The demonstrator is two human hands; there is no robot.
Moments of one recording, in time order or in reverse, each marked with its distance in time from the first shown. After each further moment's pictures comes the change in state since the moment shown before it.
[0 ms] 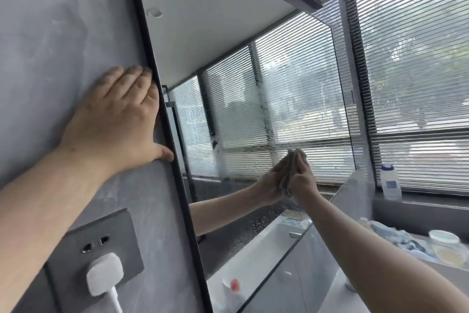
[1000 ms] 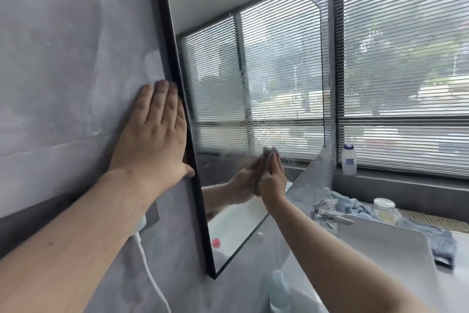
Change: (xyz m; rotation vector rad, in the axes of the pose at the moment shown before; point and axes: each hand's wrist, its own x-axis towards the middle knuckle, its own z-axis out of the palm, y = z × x) left_hand -0.060 0.048 0.019 0.089 -0.258 0.046; right_hand -0.115 0.008 0.027 -0.200 0.154 -0.097
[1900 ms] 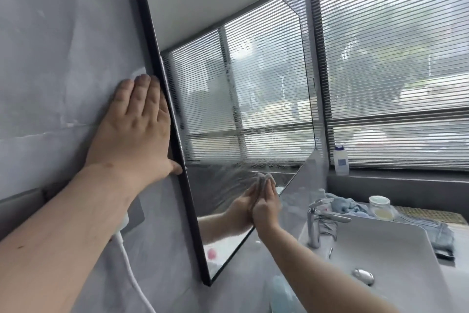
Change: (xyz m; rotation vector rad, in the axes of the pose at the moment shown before) left_hand -0.002 0.004 0.001 0.002 0.062 -0.043; right_hand -0.041 0.066 0.001 0.048 0.149 -0.013
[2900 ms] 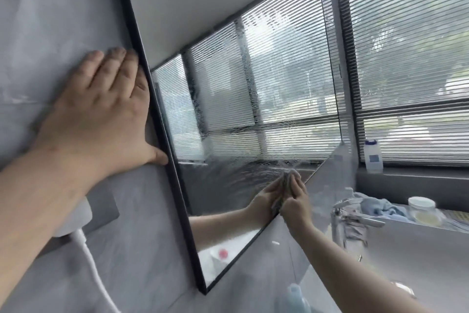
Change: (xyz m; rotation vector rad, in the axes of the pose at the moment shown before) left_hand 0.006 0.000 0.012 -0.044 0.139 -0.044; right_hand 0.050 0.058 -0.024 0.172 -0.179 0.172
